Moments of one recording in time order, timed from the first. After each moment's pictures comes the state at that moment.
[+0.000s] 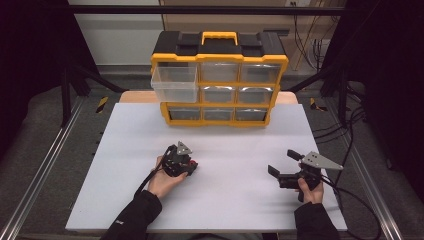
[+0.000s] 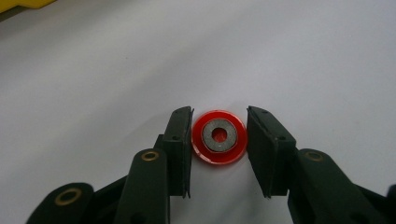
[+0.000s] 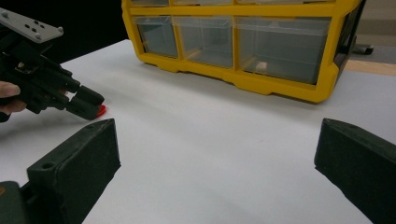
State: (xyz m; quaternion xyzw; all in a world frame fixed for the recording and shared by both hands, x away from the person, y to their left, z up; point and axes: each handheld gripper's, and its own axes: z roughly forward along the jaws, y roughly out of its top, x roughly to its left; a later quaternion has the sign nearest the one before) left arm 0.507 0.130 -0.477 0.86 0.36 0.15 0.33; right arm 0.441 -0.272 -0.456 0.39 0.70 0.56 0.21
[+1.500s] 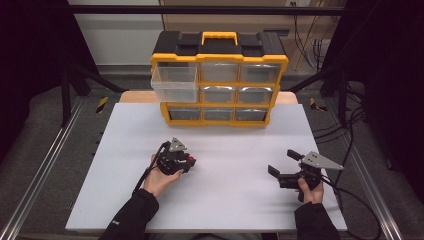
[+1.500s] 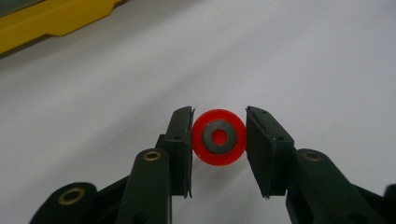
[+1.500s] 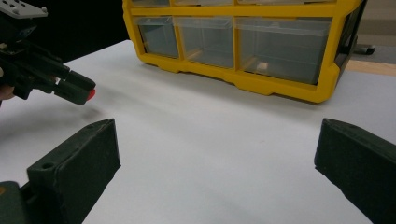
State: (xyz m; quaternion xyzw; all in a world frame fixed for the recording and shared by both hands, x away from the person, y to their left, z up) left arm 0.502 0.142 -0.453 0.85 0.36 0.15 0.37; right arm 0.441 -0.273 -0.456 0.39 0.70 0.57 0.21
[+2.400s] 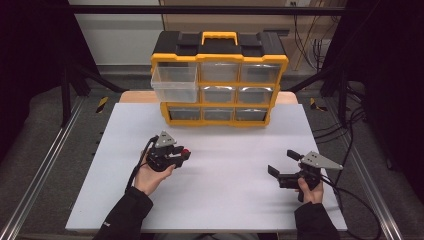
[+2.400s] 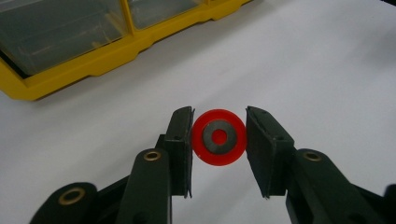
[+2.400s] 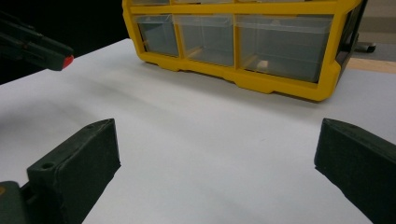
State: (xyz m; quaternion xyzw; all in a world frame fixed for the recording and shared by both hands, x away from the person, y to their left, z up) left arm 0.490 0.162 -0.413 0.82 0.36 0.16 0.42; right arm 0.442 -0.272 -0.457 0.39 0.70 0.56 0.21
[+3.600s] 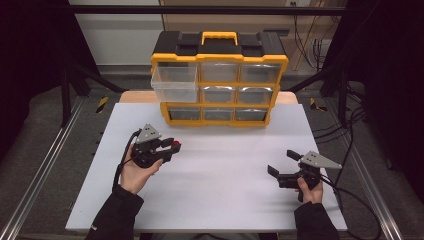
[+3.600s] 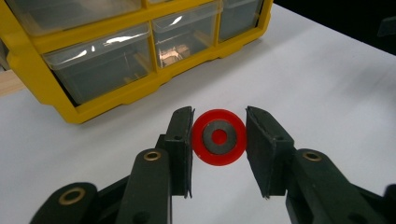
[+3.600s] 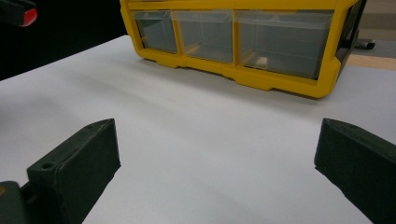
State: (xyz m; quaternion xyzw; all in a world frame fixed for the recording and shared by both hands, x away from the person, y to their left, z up) left arm 0.475 0.187 -0.371 0.80 0.36 0.19 0.45; right arm 0.443 -0.272 -0.458 0.39 0.70 0.56 0.21
